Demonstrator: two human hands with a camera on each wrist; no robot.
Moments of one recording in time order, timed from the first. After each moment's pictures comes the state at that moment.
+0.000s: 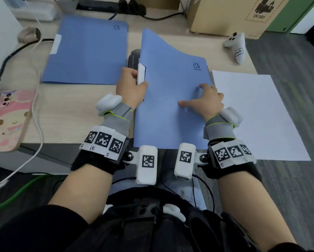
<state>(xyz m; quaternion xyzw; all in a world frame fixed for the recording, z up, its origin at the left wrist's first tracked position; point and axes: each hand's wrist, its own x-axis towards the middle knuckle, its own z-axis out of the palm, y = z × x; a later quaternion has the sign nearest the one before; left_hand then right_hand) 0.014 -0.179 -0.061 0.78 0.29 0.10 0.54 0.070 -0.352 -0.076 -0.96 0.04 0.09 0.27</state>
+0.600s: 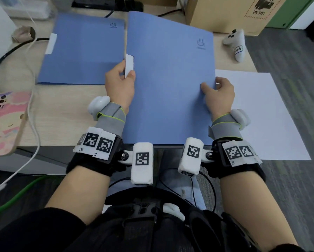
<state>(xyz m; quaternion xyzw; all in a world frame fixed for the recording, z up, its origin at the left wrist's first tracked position) 0.018 -0.167 -0.069 0.68 0.25 0.21 0.65 0.085 -0.371 -0.082 -0.85 0.10 -0.05 0.51</state>
